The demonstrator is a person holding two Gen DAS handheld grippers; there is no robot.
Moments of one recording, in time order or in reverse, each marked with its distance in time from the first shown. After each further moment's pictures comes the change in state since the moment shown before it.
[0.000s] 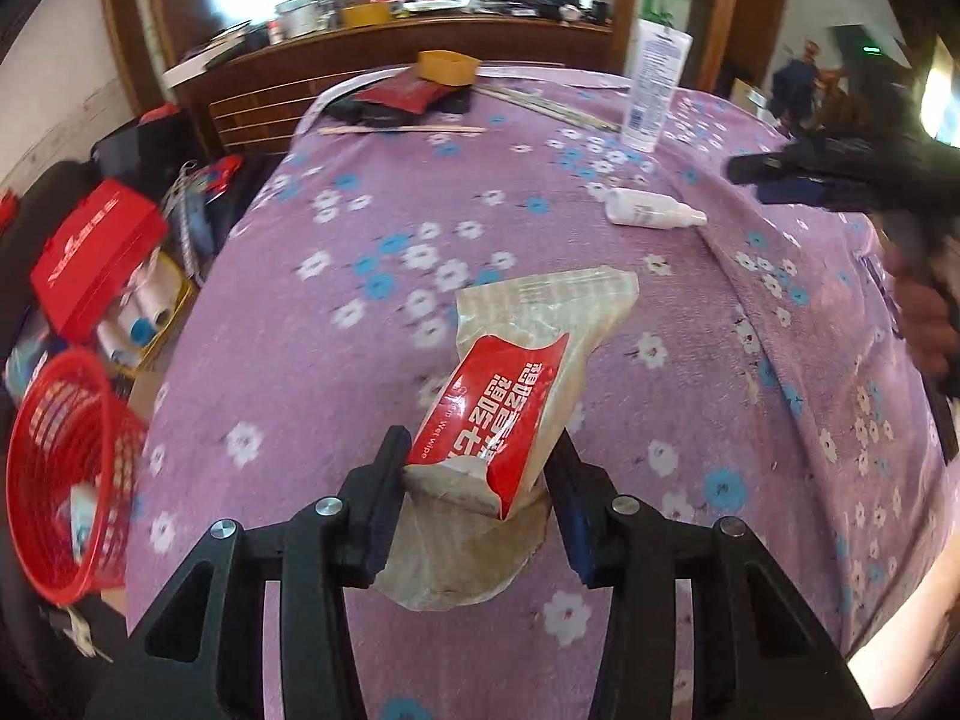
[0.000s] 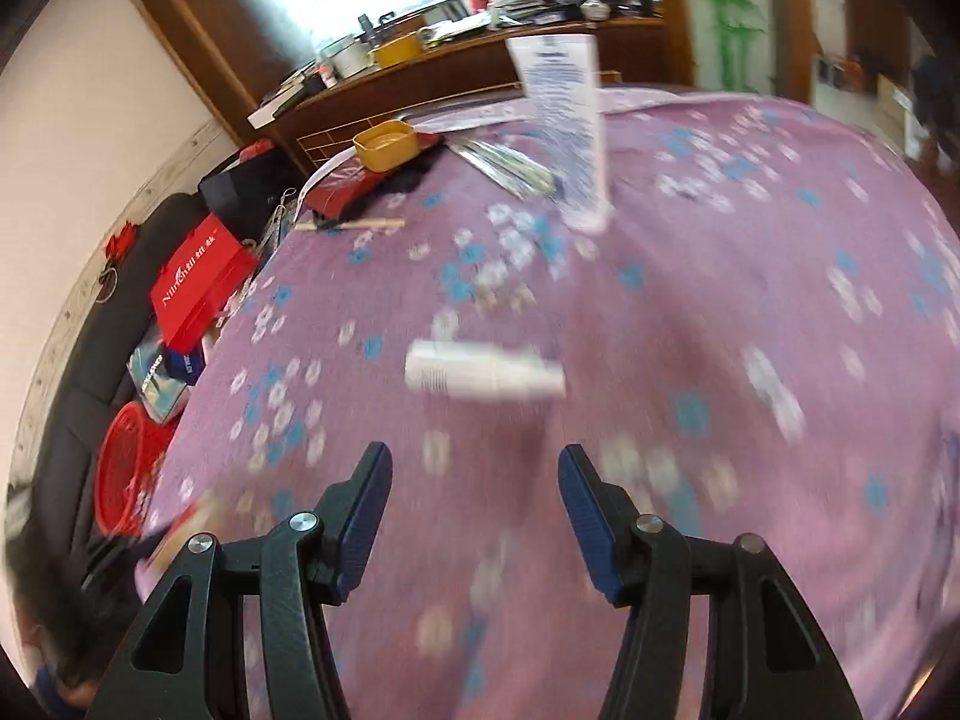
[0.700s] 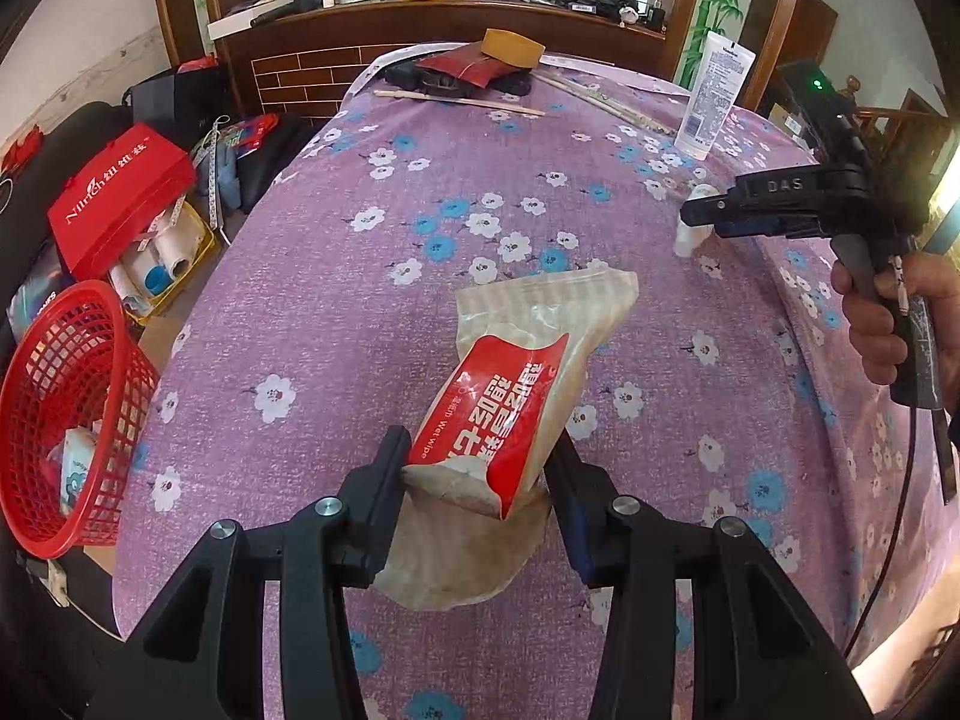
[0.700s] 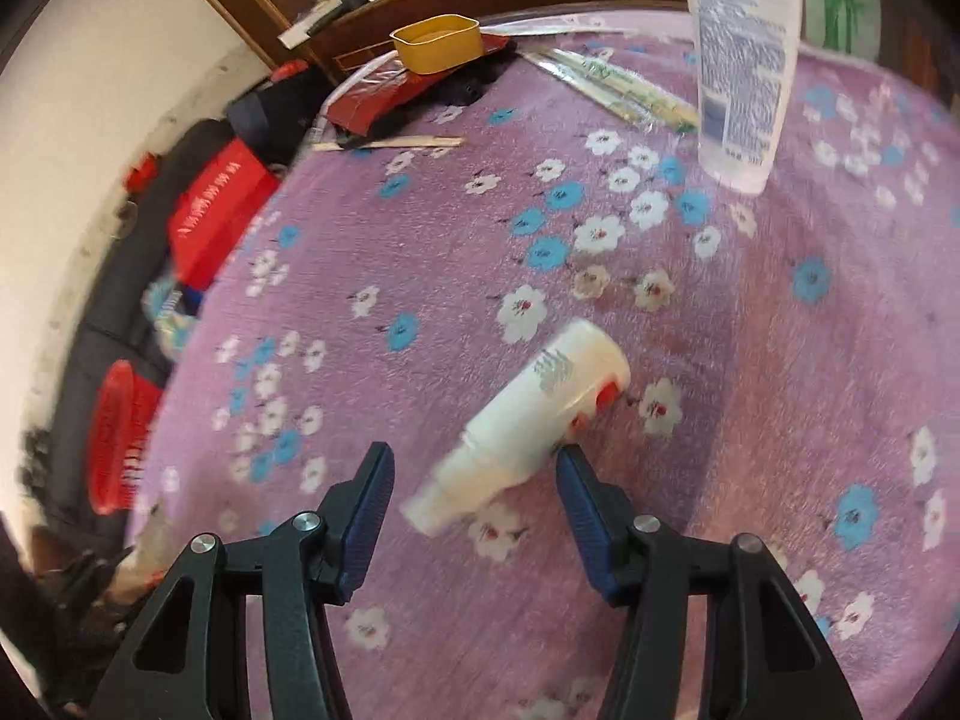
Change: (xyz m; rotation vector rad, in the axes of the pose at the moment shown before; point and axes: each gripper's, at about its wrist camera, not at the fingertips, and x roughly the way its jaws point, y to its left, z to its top) left arm 0.015 0.025 -0.007 -0.097 0.031 0.009; right arm 0.086 0.033 0.008 -0.069 0.146 -0.008
